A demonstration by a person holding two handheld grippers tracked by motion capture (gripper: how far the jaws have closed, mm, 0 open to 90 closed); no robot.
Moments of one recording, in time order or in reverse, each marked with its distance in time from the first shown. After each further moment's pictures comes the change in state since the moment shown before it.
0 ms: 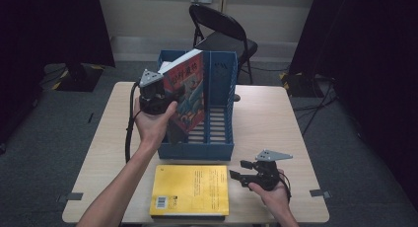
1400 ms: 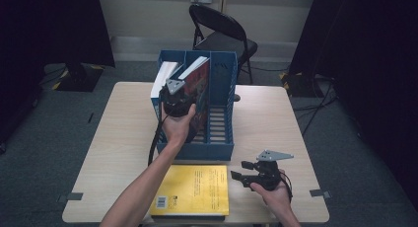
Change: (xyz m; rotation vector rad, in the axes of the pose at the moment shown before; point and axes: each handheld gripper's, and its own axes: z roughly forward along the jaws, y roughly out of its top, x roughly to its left) left arm -0.010 -0.047 0.069 -0.020 0.110 -0.013; right arm -0.005 -0.003 -0.001 0.014 0.010 0.004
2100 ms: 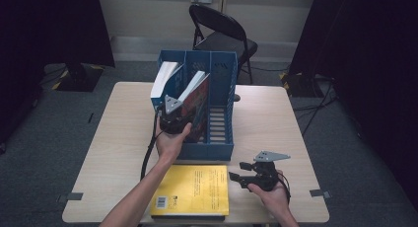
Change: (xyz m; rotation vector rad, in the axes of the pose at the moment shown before) left arm 0.009 -0.041 -0.020 0.050 -0.090 0.091; right arm 0.004 -0.001 0.006 0.024 -0.006 -0.010
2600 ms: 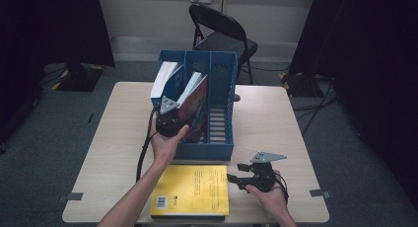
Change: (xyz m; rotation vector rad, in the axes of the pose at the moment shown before) left arm 0.010 0.000 -0.011 0.032 -0.094 0.015; right arm 0.004 -0.001 0.005 0.019 0.012 -0.019
